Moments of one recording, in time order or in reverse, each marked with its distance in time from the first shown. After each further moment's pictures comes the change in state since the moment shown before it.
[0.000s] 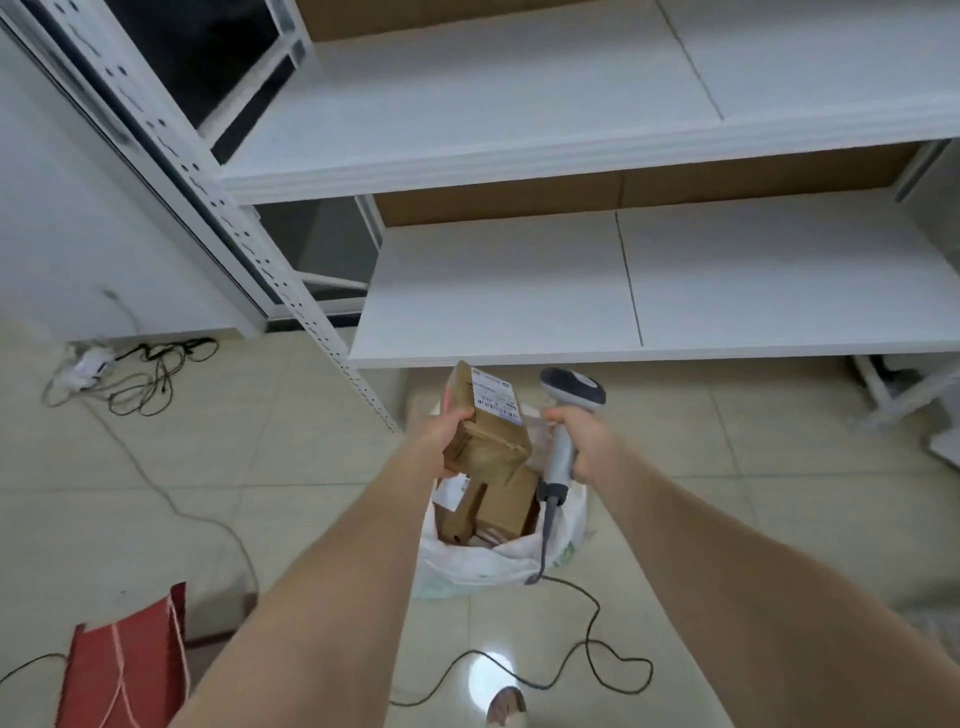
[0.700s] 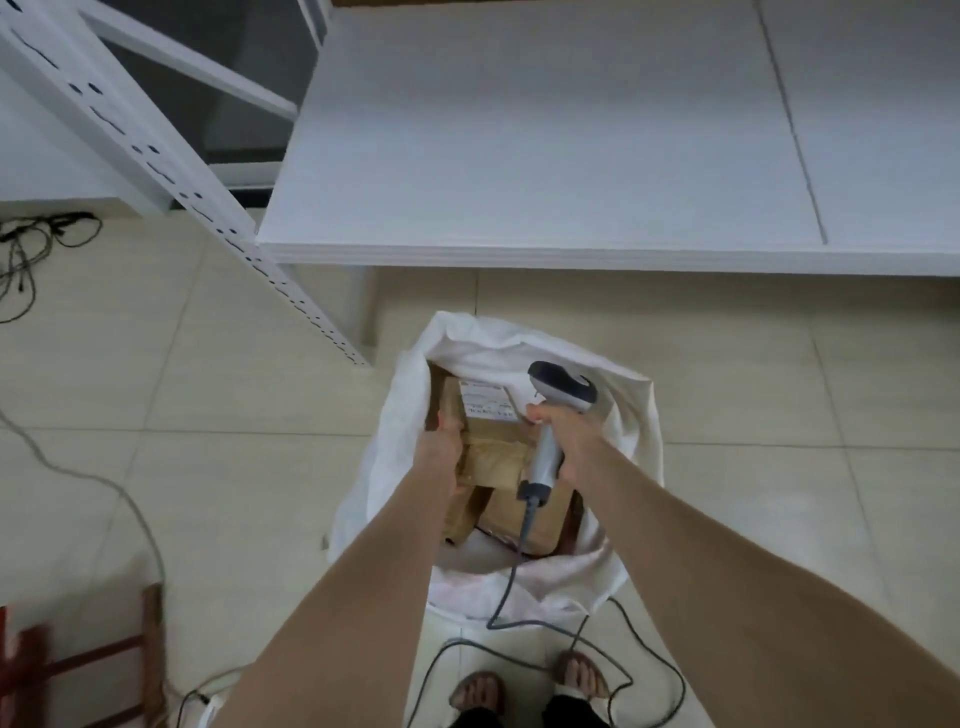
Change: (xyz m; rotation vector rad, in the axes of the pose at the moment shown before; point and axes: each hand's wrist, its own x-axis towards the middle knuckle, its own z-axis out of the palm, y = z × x) left_hand 0.374 -0.122 0.033 -0.154 0.073 -0.209; right_hand 0.337 0.144 0.088 -0.035 0.111 0.204
